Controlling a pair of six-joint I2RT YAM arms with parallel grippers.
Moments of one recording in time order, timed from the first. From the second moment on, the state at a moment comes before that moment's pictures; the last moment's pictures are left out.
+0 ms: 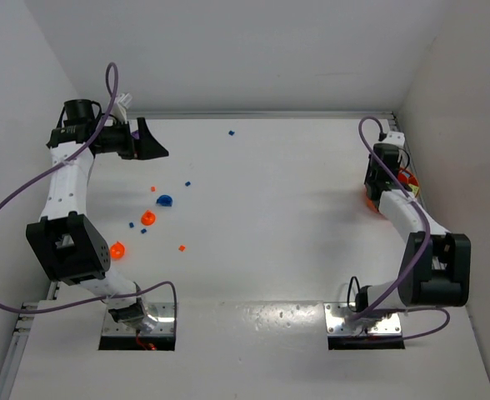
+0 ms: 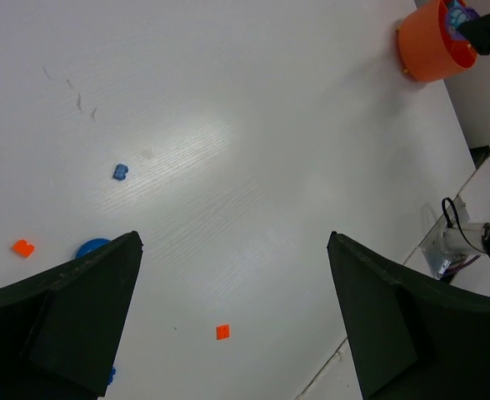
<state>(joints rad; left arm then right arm) 0.25 1.58 1.54 -0.84 0.93 0.17 -0.07 1.41 0.81 -0.01 0.43 0.02</state>
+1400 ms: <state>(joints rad) 0.25 1.90 1.97 -0.81 0.39 0.15 0.03 1.43 1.13 -0.28 -0.16 0.04</state>
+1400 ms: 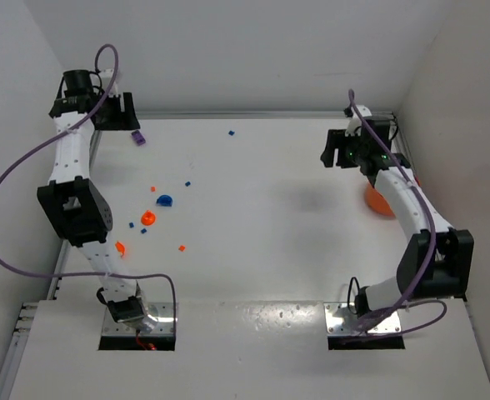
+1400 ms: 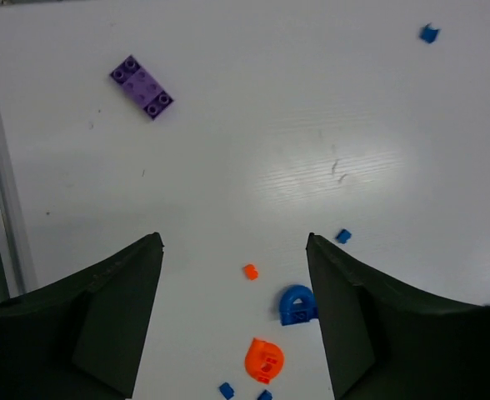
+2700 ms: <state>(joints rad) 0.06 2.47 2.17 -0.49 -0.41 -0.29 0.09 1.81 1.31 -0.50 -0.14 0.01</state>
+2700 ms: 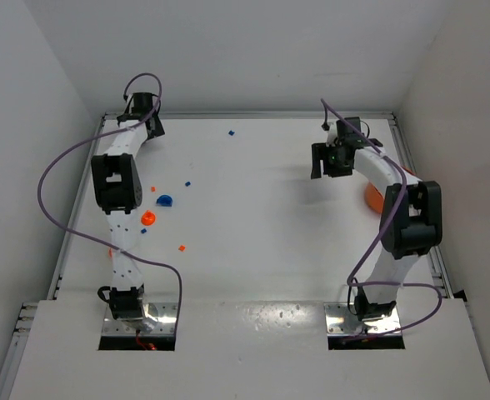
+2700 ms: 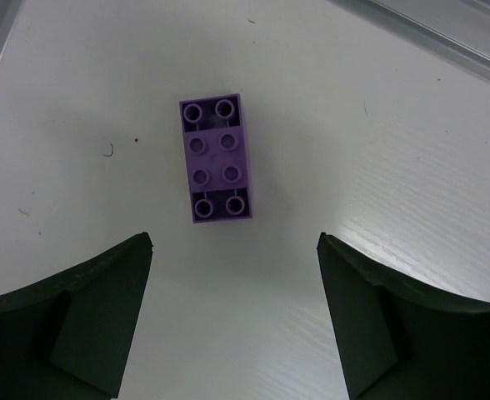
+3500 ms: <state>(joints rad) 0.12 2.58 2.26 -0.46 -0.42 -0.27 0.13 1.90 1.38 -0.53 -0.12 -0.01</state>
